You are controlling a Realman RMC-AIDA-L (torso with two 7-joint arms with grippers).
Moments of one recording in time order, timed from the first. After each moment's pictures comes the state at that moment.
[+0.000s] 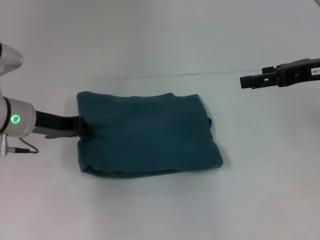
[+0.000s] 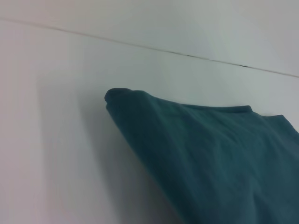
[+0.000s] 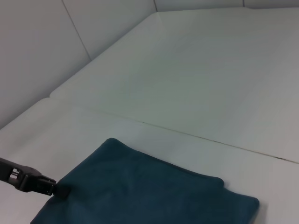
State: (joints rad) left arm -0.86 -2.02 0.71 0.60 2.53 1.16 -2.51; right arm 0.65 2.06 -0.64 -1.27 -2.32 -1.59 2.25
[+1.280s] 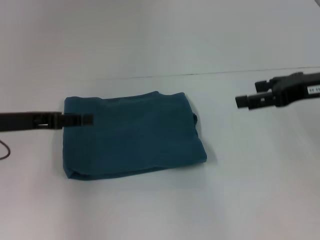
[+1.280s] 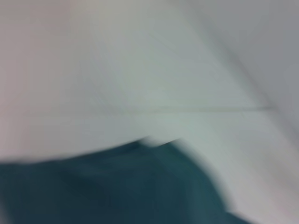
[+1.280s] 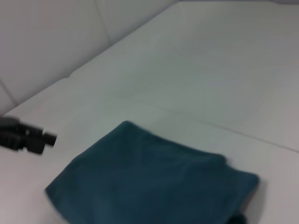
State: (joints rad) left arm -0.60 -2.09 0.64 1.02 2.22 1.52 -2.19; right arm 0.61 2.08 -0.65 -1.28 -2.31 -1.64 2.12
